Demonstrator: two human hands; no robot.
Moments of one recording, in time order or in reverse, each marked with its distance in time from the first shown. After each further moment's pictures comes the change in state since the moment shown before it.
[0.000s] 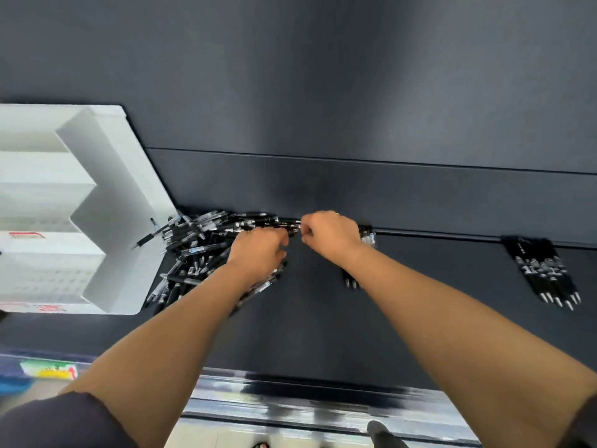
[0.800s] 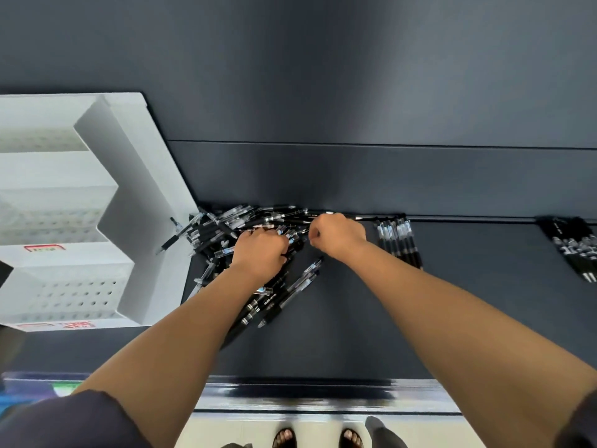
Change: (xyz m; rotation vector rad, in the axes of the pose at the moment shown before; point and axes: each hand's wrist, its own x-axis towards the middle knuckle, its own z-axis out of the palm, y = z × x) left_hand 0.001 -0.080 0.017 0.158 -0.083 0.079; right_hand 0.028 -0.059 0.032 0.047 -0.181 0.203
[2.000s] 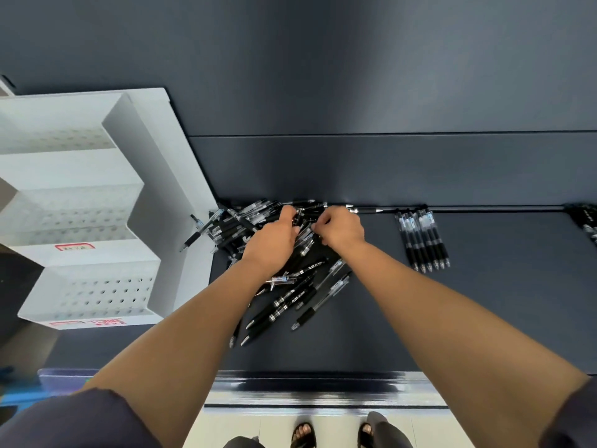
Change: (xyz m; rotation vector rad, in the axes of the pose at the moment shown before) left_hand -0.009 -0.017 -0.011 -0.483 0.046 -0.089; right_hand 0.021 -0.029 0.034 0.602 0.118 0.270
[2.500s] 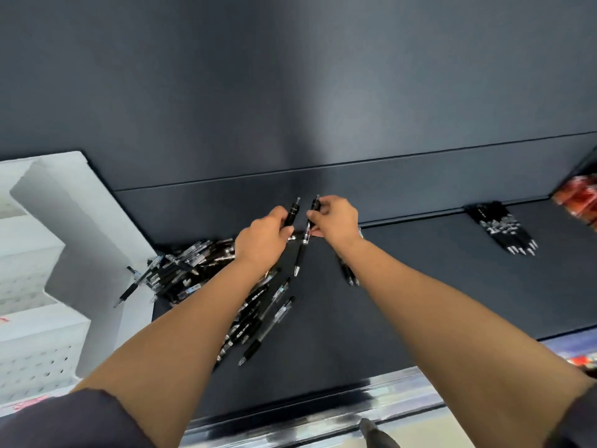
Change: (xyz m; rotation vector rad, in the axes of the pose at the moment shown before) left_hand 0.036 0.093 -0.001 0.017 0.130 0.153; right_hand -0.008 0.027 -0.105 0.387 0.286 -0.063
